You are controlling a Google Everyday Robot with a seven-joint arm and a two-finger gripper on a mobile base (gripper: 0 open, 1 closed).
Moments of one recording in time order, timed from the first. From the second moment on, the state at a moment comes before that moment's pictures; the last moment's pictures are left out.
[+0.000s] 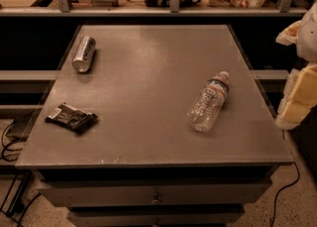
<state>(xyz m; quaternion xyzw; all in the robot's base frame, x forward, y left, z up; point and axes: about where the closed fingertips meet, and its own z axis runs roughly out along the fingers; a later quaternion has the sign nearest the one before) 0.438 -0.217 0.976 -0.60 0.78 -0.03 0.16</state>
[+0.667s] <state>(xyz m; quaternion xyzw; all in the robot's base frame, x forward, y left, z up) 0.440 -0.220 0.979 -0.61 0.78 -0.03 0.17</state>
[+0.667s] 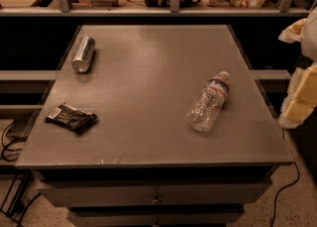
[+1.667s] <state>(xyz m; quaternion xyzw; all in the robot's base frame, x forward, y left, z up) 0.455 -0.204 0.958 -0.56 0.81 0.02 0.18</state>
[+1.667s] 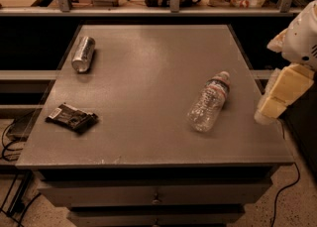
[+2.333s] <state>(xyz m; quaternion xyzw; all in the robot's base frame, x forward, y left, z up) 0.464 -0.196 0.949 -0.45 0.87 0.03 0.18</state>
